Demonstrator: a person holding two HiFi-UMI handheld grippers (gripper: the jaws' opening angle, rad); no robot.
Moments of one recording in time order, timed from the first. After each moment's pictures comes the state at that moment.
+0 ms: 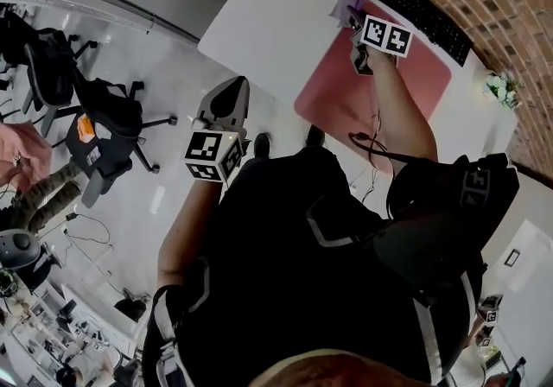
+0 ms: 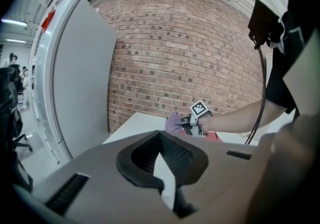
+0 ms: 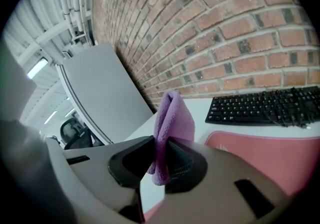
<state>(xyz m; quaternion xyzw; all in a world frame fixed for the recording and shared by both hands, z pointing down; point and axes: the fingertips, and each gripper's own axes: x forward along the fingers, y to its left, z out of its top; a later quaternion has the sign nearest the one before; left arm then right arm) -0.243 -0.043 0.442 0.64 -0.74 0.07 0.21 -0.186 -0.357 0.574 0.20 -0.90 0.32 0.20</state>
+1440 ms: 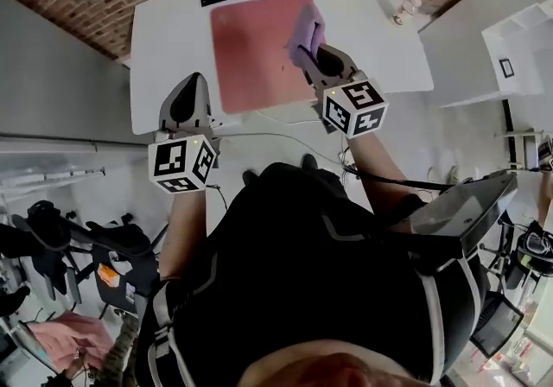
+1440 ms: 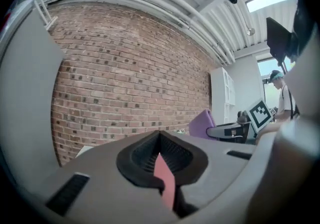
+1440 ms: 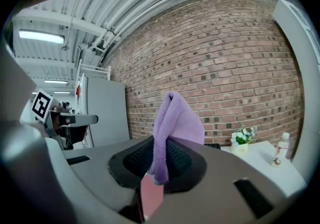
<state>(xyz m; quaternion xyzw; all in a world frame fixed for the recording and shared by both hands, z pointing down) -0.121 -0.061 0.322 0.83 -0.56 0.03 0.08 0.070 -0.108 0.346 0.45 -0.89 0.10 0.06</state>
